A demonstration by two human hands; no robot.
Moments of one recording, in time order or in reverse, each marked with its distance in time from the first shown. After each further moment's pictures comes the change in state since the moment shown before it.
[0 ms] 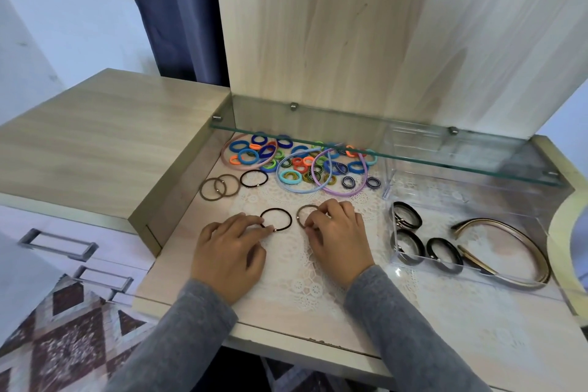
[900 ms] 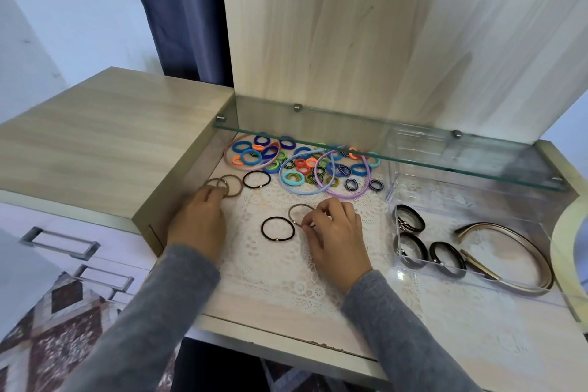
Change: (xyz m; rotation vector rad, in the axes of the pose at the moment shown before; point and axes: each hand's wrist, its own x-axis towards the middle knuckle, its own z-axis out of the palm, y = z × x) left_hand 0.042 -0.041 -0.016 0.031 -0.052 -0.370; right_hand 0.000 -0.005 0.003 0.172 0.038 -0.019
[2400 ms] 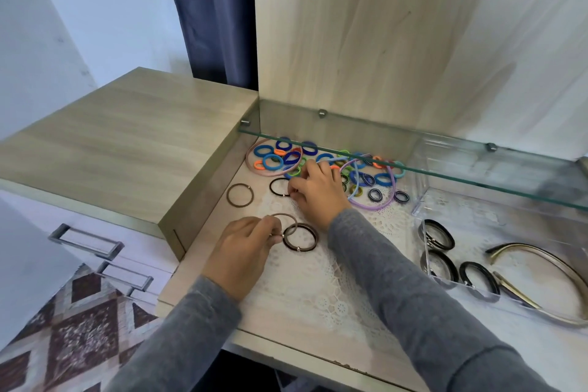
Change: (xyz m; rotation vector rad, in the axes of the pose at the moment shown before) left_hand -0.026 0.004 0.016 -0.317 0.247 0.582; right_hand 0.105 -0.019 0.038 -0.184 -0.264 -0.179
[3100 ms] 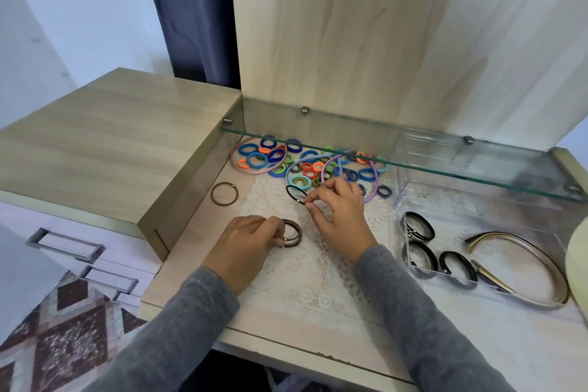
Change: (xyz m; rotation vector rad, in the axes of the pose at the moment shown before) left_hand 0.011 0.010 0.014 0.005 -0.141 0.091; right_hand -0.068 0.025 -0.011 0.399 0.244 0.175
